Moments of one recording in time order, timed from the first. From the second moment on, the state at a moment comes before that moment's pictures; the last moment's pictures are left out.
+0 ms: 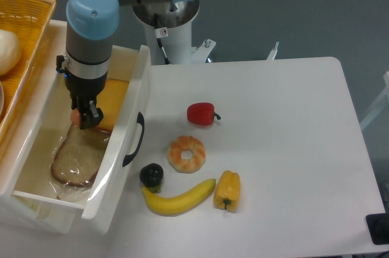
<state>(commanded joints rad) 2.12 -1.72 -1.63 -1.26 1.25 1.18</state>
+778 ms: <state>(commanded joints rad) 2.11 -1.73 -1.63 -1.26 1.25 1.18</state>
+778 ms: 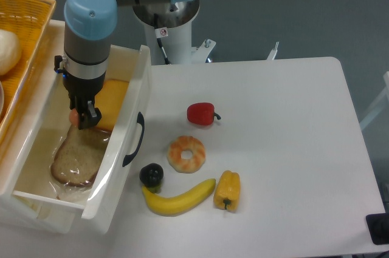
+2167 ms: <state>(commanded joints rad) 2.26 -1.63 -1.58 -1.25 1.16 1.16</state>
